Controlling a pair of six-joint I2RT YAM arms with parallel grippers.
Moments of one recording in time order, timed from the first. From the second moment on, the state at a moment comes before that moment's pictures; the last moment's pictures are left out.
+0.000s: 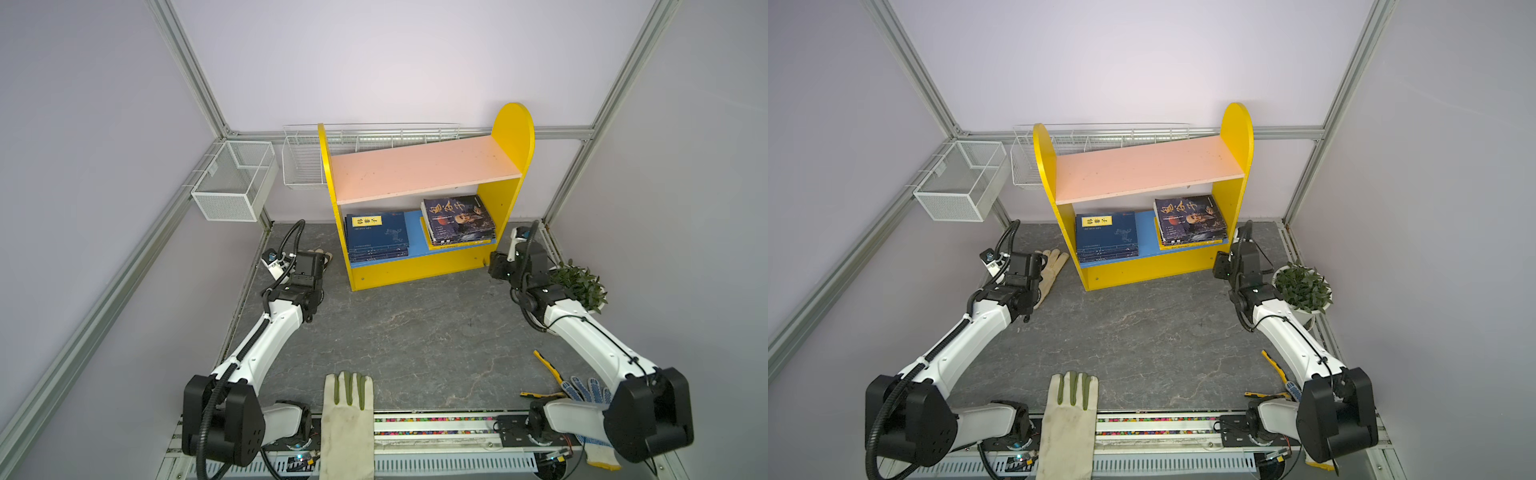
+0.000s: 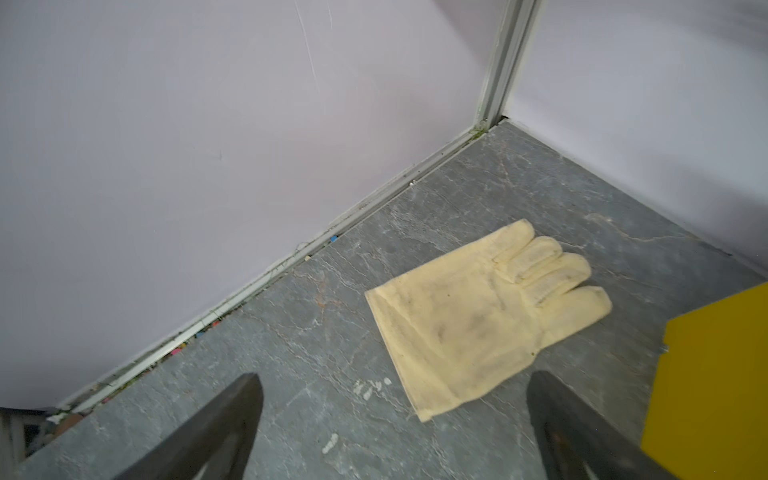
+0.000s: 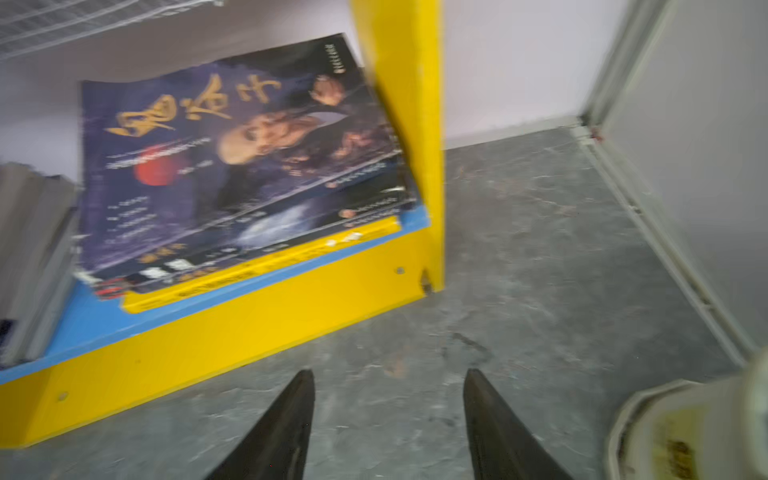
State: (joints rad) left arm -0.24 1.31 0.96 -0.50 -0.87 -0.69; right arm 0.22 1.25 0.86 -0.09 0.25 0.28
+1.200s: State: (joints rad) left arm -0.04 1.53 0.39 0.79 -0.29 -0.11; right arm 0.03 1.54 0.37 0.79 0.14 -0.02
